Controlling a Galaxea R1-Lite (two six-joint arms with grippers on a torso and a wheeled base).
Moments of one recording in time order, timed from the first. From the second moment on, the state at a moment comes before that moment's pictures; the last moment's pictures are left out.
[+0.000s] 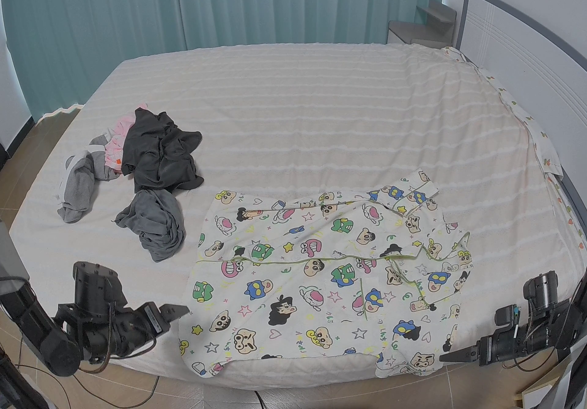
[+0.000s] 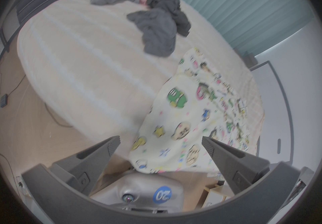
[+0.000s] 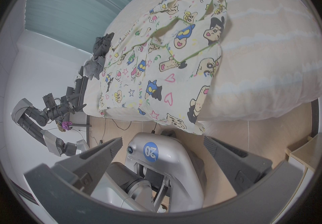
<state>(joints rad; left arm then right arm) -0.26 1.81 -0.13 -0.91 -0.04 -0.80 -0.02 1.91 -0.02 -0.81 0.57 0.08</state>
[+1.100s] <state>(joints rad) -0.23 2.00 -0.90 -0.48 -0.04 -0.57 -0.04 1.85 -0.02 -0.82 0.61 0.08</state>
